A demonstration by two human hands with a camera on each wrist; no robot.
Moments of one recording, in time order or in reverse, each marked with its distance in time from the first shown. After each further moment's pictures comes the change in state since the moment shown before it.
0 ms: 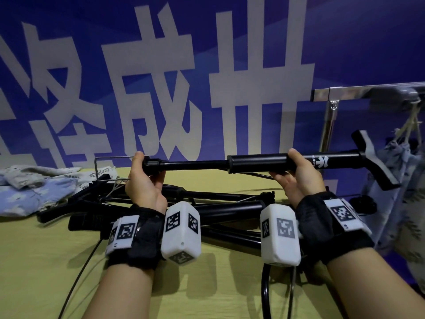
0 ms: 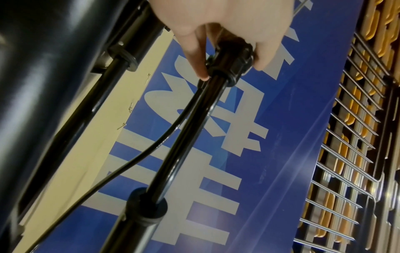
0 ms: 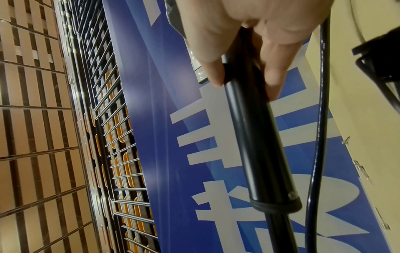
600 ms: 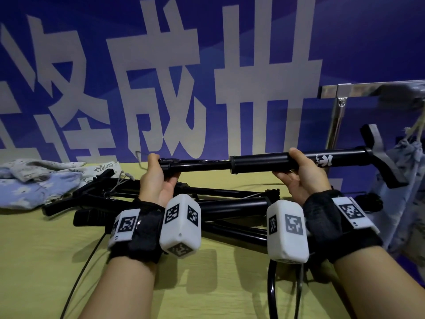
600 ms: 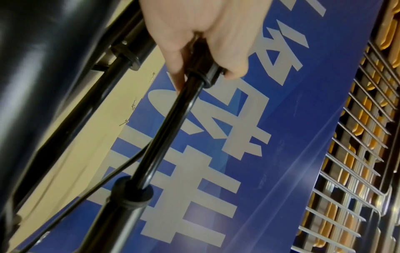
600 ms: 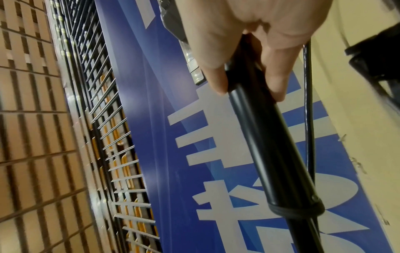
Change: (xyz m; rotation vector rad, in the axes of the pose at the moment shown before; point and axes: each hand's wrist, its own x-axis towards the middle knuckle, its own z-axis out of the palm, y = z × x) left_hand 0.013 -0.004 0.000 0.105 -0.118 -0.200; right_hand 0.005 0.003 -0.002 -0.033 -0.030 0.017
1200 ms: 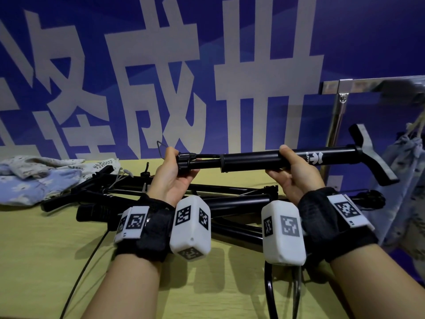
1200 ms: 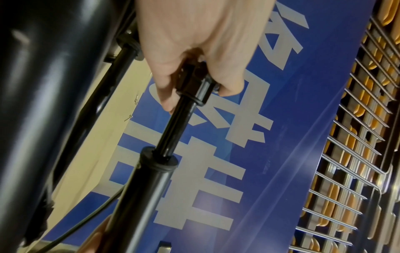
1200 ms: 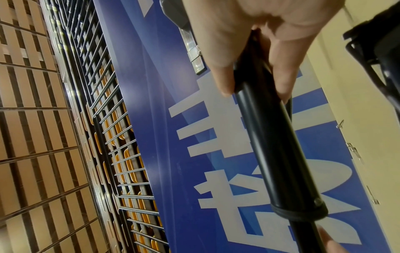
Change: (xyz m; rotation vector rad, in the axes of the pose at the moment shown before) left_hand -0.017 -0.008 0.018 0.115 -0.168 -0.145; right_hand -0.007 0.007 0.009 -0.054 -0.024 0.056
